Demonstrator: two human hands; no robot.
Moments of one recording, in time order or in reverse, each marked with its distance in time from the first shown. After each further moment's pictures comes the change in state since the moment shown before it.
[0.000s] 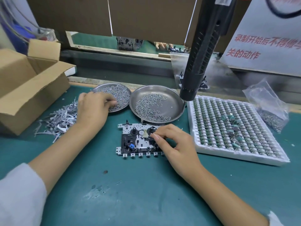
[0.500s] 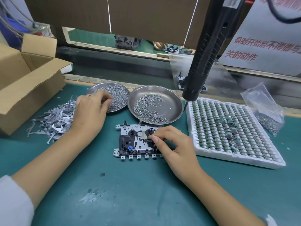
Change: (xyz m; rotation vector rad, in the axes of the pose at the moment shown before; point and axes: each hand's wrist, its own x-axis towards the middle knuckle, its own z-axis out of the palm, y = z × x) left_hand -0.014 0.003 -0.004 -0.224 0.044 0.023; right_hand 0.001 -0.002 -0.001 -0.043 0.003 -0.021
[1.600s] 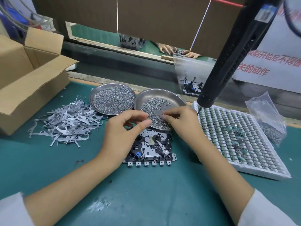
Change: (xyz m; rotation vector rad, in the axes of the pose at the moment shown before) left_hand -0.043 0.053 0.010 -0.875 -0.078 -0.236; right_hand 0.091 0.015 -0.008 -0.427 -0.010 0.231
